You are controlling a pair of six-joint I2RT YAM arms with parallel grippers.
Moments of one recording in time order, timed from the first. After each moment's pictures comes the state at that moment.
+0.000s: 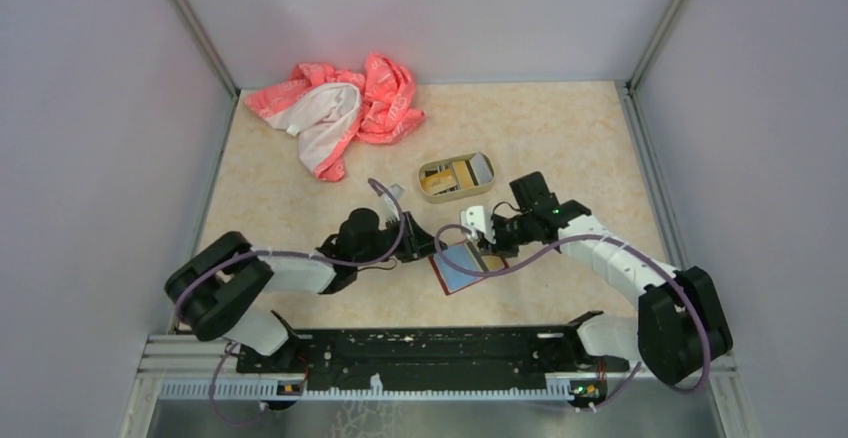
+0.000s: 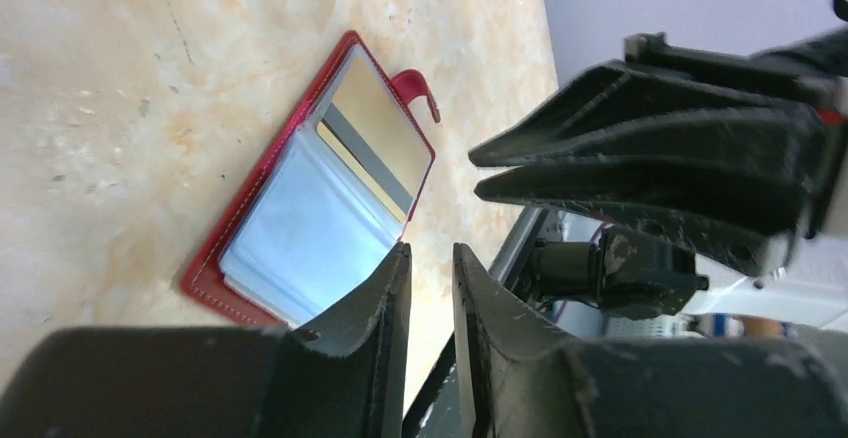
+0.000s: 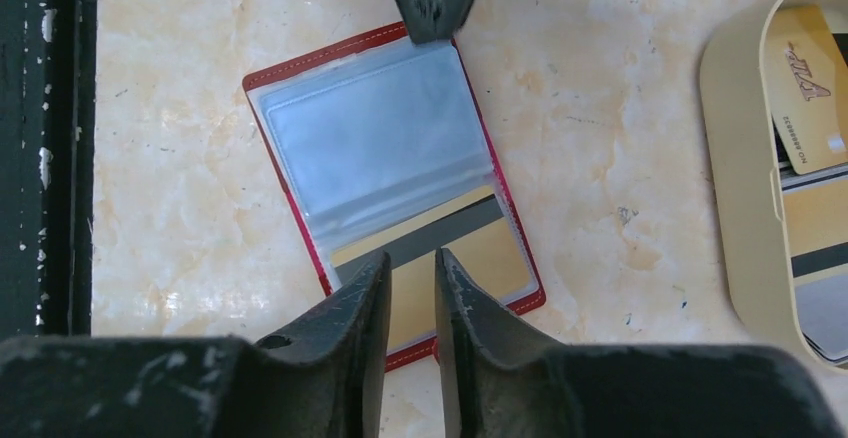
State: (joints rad) left arm -0.81 1.59 0.46 0.82 0.30 -1.02; right arm 0.46 1.24 0.72 -0.54 -0.68 -1.05
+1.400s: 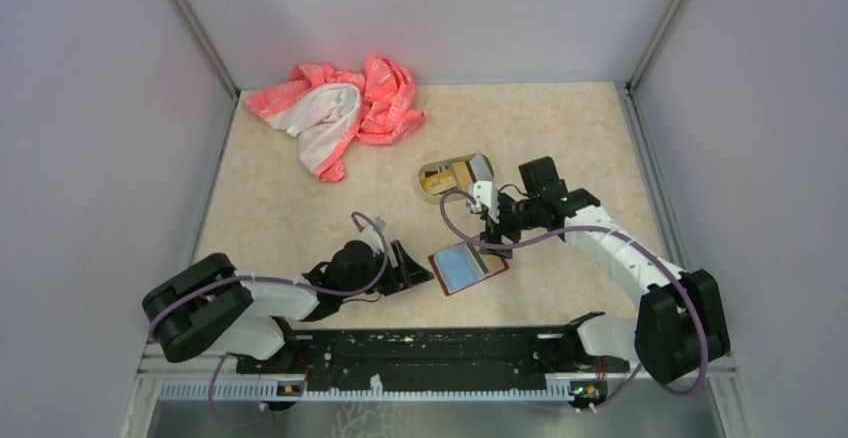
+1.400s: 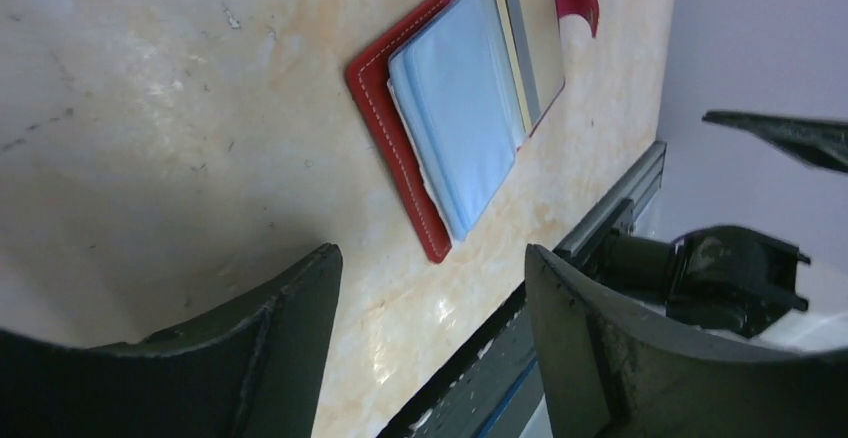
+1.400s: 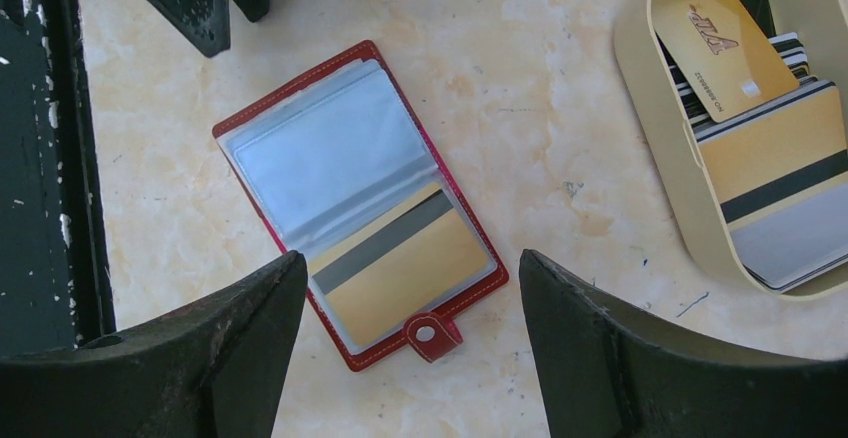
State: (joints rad) left arm -0.92 1.36 0.21 0.68 0.07 -1.13; right arm 0.39 1.24 0.82 -0.56 -0.72 -0.89
